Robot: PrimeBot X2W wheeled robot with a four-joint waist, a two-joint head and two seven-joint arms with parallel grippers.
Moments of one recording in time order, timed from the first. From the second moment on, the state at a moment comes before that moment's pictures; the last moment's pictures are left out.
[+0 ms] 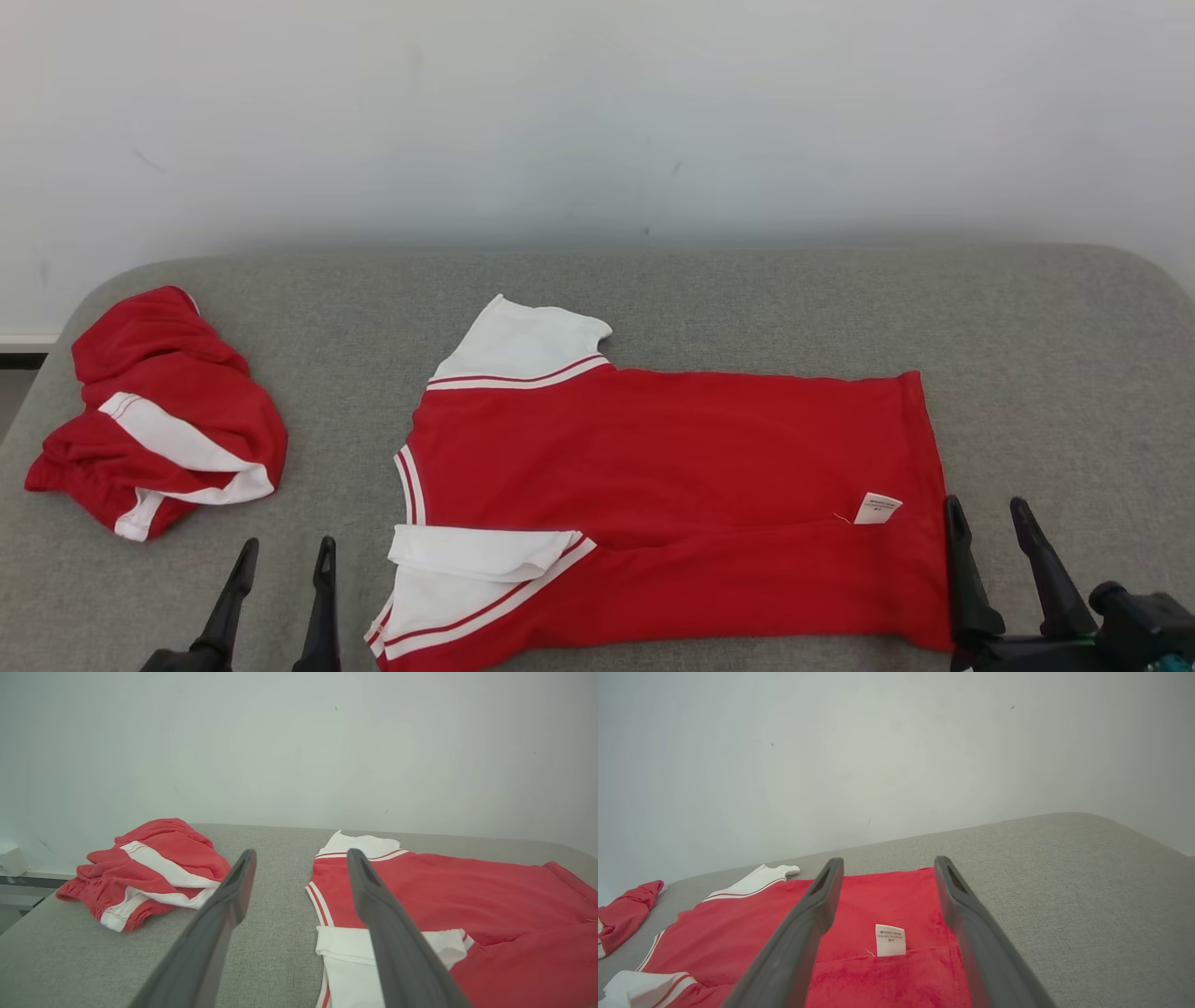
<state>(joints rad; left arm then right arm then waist) 0.02 0.15 -0.03 0.15 -0.24 -0.11 -0.26 0.01 -0.14 0.02 0.18 0.35 0.13 -0.25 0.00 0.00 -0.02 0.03</state>
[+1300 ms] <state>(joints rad) -0.31 0.28 -0.12 0.24 -0.34 -0.13 -0.16 -0.23 -0.22 -0.03 0.28 0.37 0.13 -0.08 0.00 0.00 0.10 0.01</state>
